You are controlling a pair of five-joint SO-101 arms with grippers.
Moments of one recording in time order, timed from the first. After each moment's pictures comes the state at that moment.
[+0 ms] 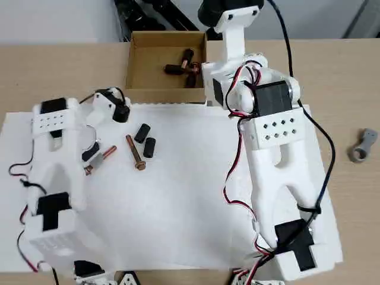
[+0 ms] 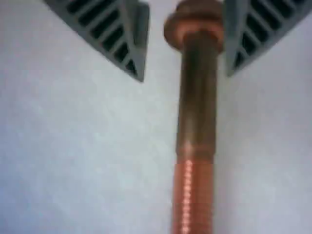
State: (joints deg) left arm -16.5 15.5 5.1 86.0 -47.7; right arm -18.1 -3.0 -23.3 73.2 -2.6
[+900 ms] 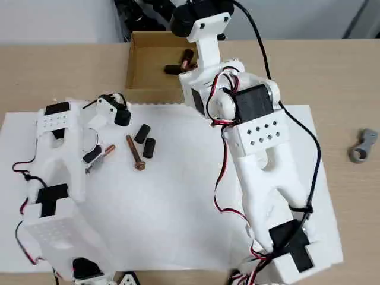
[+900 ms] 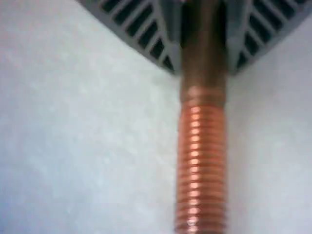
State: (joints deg) left arm -17.4 24.4 3.6 82.0 -48.7; right arm -25.1 -3.0 -23.3 74.7 -2.6
